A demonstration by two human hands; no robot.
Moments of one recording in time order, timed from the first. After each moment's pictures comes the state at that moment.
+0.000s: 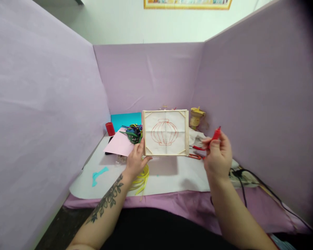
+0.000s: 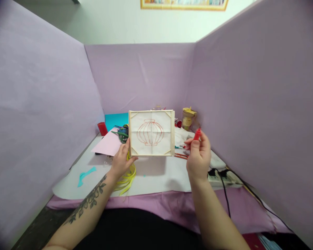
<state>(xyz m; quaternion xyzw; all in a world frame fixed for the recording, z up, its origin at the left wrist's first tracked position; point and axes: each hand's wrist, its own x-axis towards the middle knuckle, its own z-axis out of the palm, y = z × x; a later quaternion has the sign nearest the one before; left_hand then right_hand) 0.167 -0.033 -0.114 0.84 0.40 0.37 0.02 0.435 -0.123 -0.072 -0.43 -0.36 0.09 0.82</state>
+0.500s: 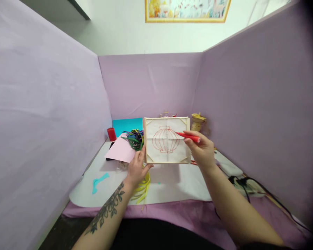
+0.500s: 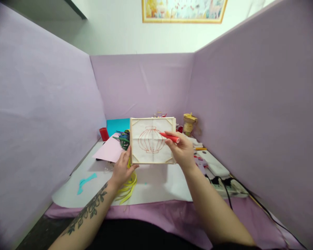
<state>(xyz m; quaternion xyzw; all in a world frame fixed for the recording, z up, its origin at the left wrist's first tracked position) 0.165 -0.034 -0.121 0.84 0.39 0.39 0.03 0.423 -0.090 -0.041 -0.43 -0.58 0.01 0.69</state>
